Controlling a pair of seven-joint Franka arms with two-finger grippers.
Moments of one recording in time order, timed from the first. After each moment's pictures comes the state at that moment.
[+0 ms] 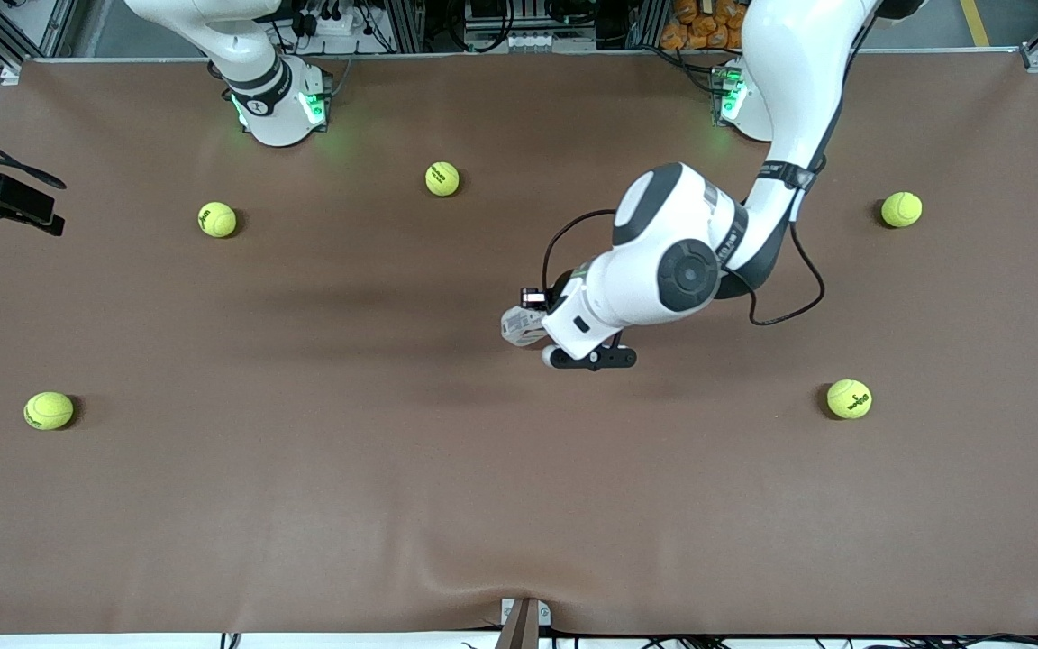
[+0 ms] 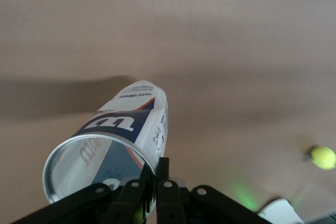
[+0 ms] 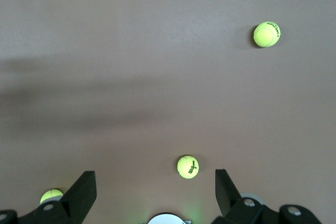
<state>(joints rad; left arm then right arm) -0.54 0.59 -0.11 -1.37 -0.41 1.94 -0.54 0.06 0.06 -0.12 -1.42 -0.01 1.37 0.00</state>
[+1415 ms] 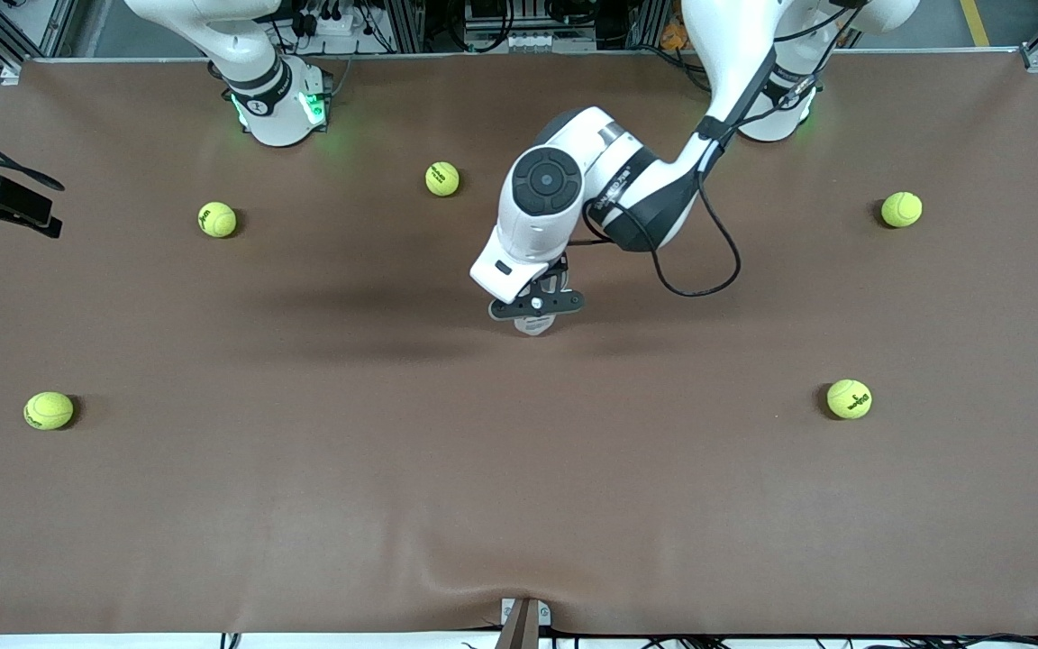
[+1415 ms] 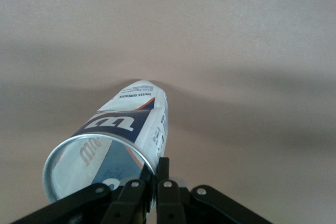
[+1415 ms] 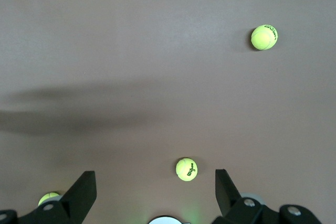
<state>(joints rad) -0.72 0.60 -0.10 -1.36 -0.12 1.94 -0.89 0.06 0.06 -0.12 -1.42 -0.02 1.39 0.00</state>
